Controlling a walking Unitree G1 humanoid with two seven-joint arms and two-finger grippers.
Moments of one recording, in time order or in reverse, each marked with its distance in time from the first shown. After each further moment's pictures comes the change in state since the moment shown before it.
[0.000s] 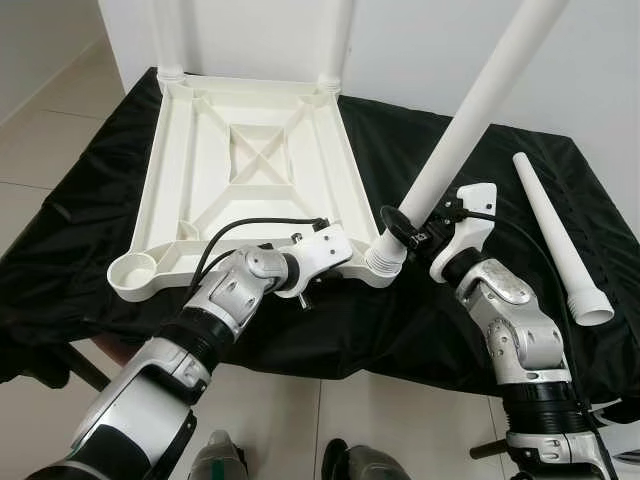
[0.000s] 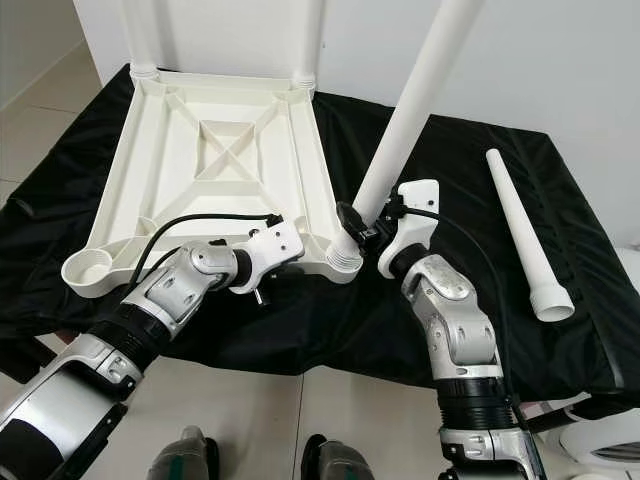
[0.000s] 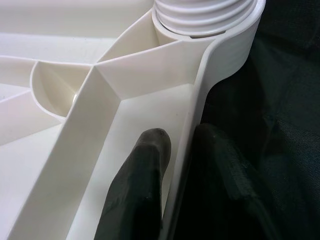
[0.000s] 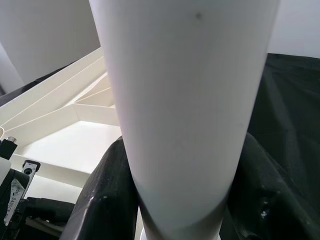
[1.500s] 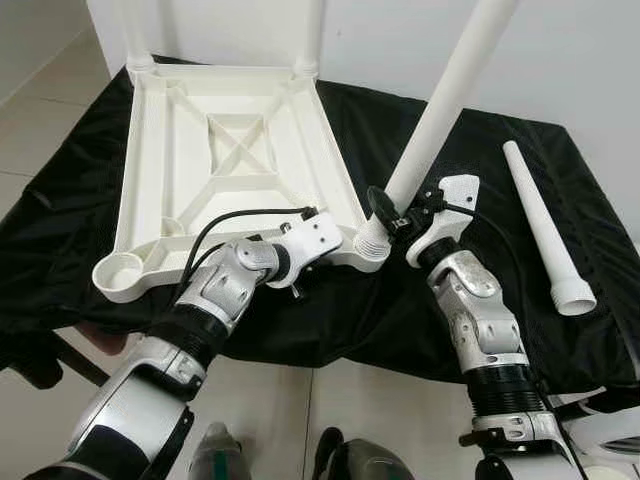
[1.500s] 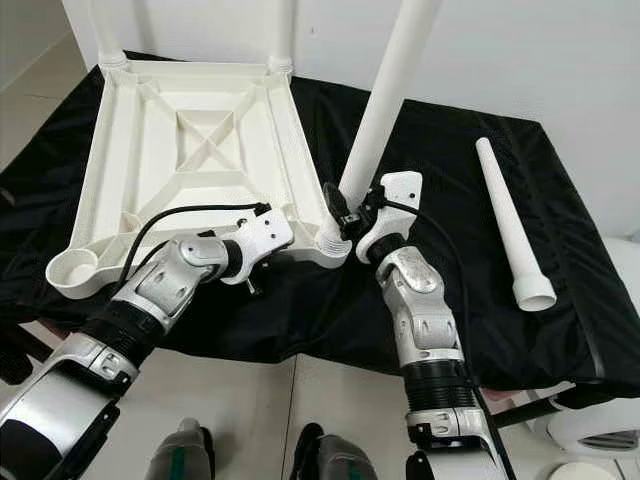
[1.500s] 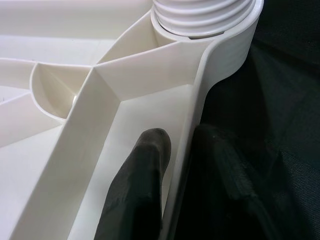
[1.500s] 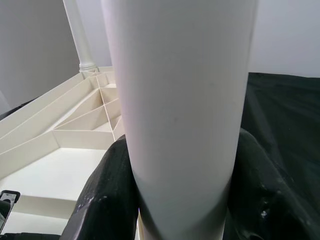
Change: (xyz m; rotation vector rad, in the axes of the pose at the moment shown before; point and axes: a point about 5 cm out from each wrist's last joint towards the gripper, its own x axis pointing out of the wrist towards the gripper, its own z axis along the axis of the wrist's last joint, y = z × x) left arm -0.008 0.010 -0.002 -0.014 0.005 0.058; right arm 0.022 0.015 -0.002 0.010 -0.163 -0.042
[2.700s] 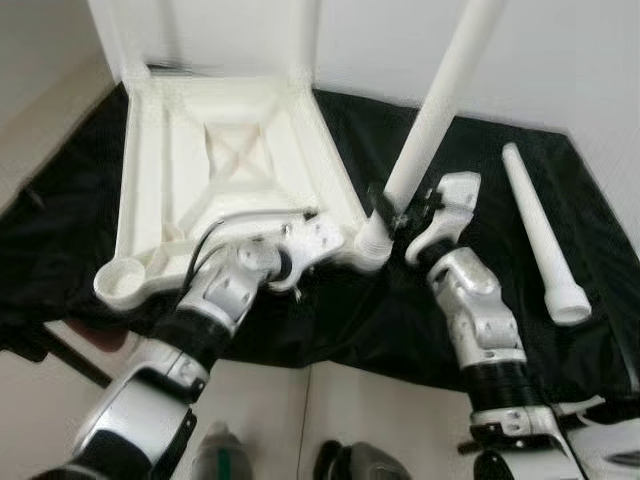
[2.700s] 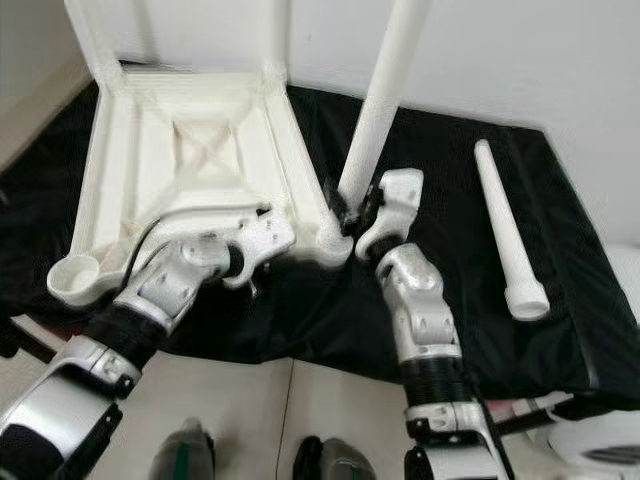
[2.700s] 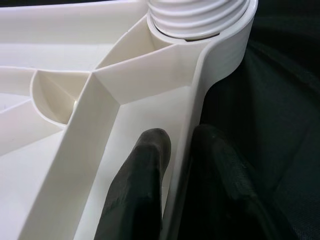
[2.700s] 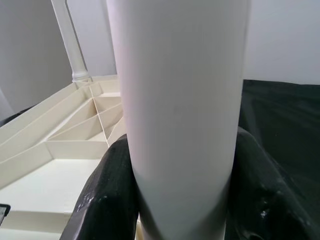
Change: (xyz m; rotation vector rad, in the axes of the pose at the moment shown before) left arm 0.002 -0.003 0.006 0.004 -0.019 0.007; right arm 0.002 -0.004 0.001 -0.007 -0.022 -0.032
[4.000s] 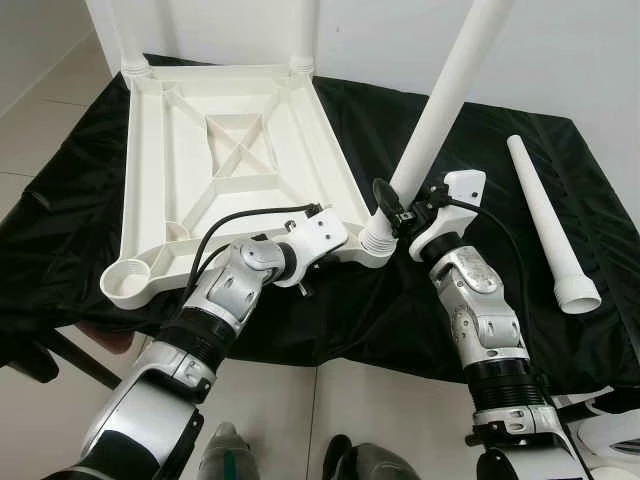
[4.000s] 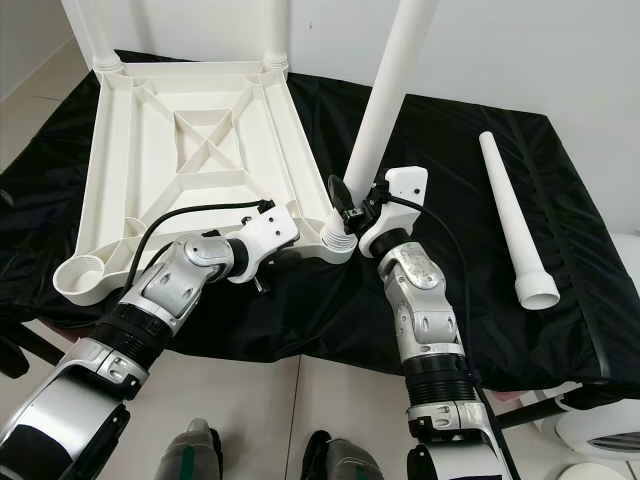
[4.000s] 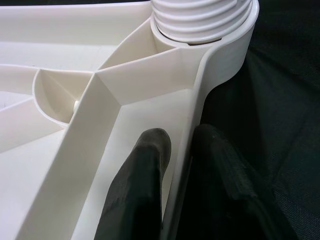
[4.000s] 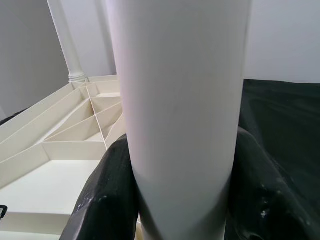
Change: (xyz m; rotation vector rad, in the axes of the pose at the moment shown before) left arm -0.002 0.003 0.000 -0.020 -0.007 0.013; right arm 0.001 0.001 0.000 0.001 -0.010 0.001
